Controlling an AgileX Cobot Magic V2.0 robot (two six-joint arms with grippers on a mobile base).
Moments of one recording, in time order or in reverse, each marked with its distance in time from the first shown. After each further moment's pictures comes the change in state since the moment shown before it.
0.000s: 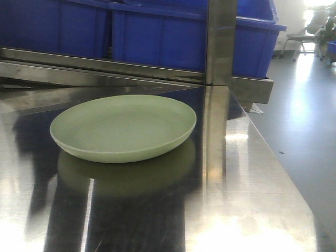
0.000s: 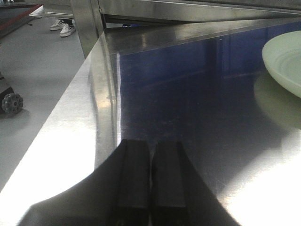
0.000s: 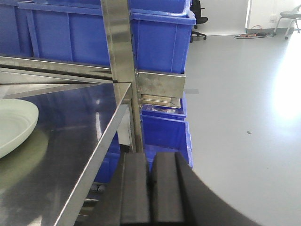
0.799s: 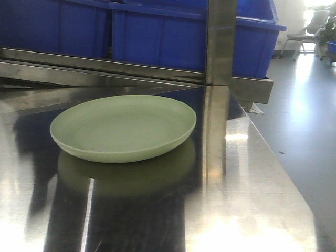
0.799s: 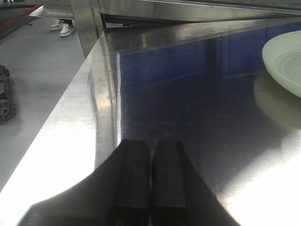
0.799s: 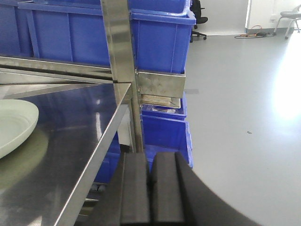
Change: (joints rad) left arm 0.000 0.000 0.000 0.000 0.000 0.000; right arm 0.000 0.000 0.000 0.000 0.000 0.000
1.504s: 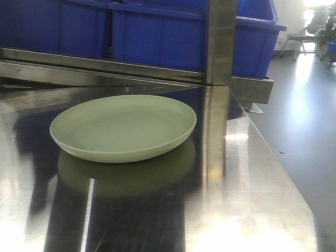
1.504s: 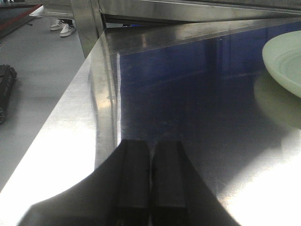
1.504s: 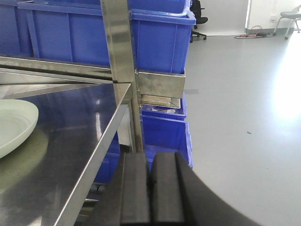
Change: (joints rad) left arm 0.000 0.000 0.000 0.000 0.000 0.000; right arm 0.000 0.000 0.000 0.000 -0.002 0.000
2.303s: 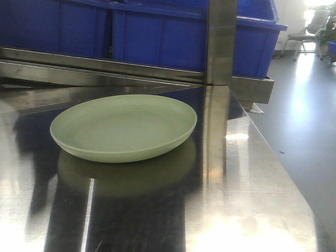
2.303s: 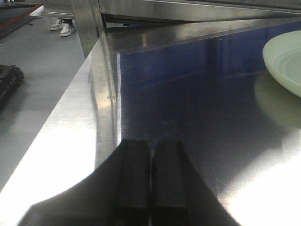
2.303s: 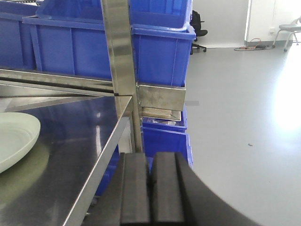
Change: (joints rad) left arm 0.000 0.000 0.000 0.000 0.000 0.000; right arm 0.000 0.000 0.000 -0.002 -0.049 0.000
